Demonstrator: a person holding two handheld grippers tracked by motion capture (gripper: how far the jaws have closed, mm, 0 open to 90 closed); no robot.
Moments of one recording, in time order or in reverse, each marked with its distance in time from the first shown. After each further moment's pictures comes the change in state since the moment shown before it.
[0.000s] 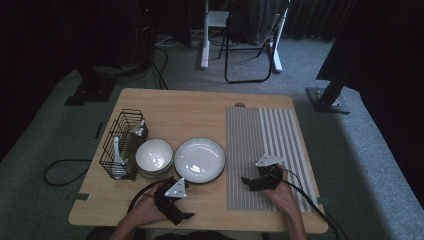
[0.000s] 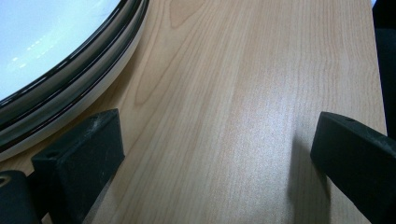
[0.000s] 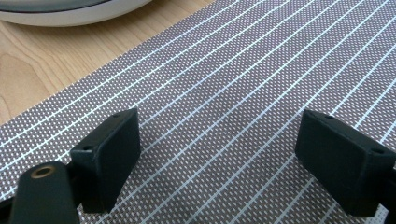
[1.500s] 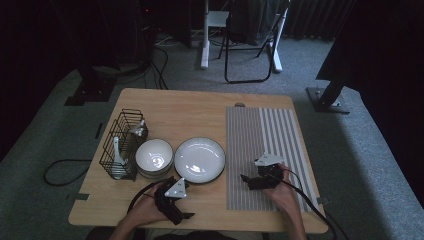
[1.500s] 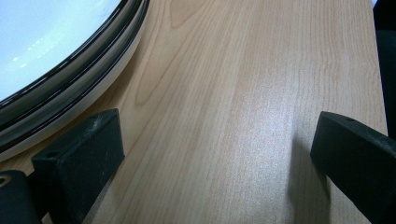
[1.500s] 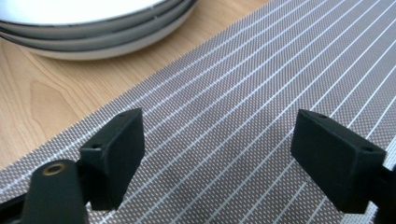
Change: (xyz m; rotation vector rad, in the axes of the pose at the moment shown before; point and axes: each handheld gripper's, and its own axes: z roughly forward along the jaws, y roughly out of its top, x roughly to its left) left arm 0.000 0.000 0.000 0.001 0.001 0.000; right arm 0.015 0.018 -0.019 -0.035 -0.048 -0.019
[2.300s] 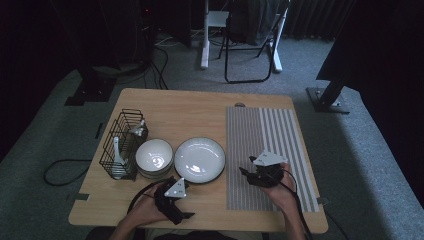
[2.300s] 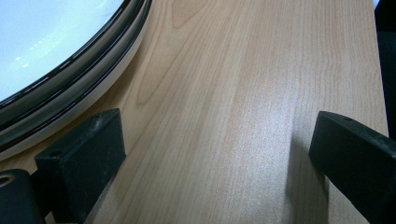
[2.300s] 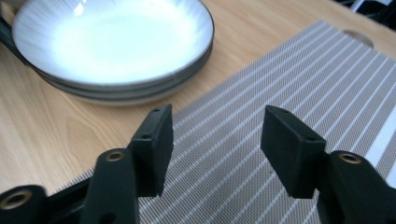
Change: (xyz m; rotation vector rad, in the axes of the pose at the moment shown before) left arm 0.000 0.000 0.000 -0.003 0.006 -0.003; right arm 0.019 0.028 -0.026 -0.087 -0.040 -0.060
